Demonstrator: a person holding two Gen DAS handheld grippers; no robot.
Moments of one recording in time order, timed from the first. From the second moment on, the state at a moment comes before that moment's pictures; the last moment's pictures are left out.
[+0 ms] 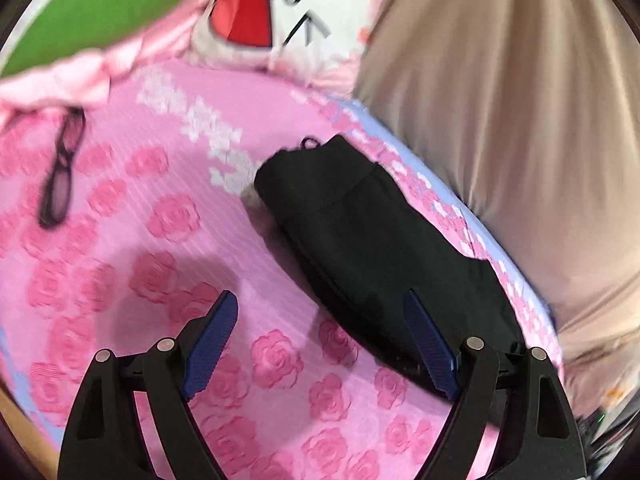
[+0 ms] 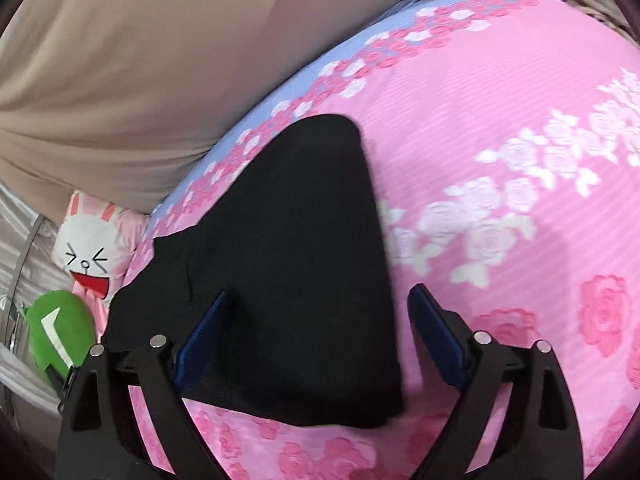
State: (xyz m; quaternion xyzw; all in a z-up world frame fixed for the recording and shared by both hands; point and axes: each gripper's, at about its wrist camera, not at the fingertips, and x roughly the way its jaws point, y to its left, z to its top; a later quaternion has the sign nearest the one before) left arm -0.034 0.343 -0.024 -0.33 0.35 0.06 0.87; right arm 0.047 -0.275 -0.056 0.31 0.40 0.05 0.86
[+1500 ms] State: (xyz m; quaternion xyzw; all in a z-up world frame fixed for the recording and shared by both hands) left arm -0.024 0.287 -0.049 -0.40 0.38 -0.05 0.83; right arm 0.007 -0.171 0.031 0.00 0.36 0.08 0.93
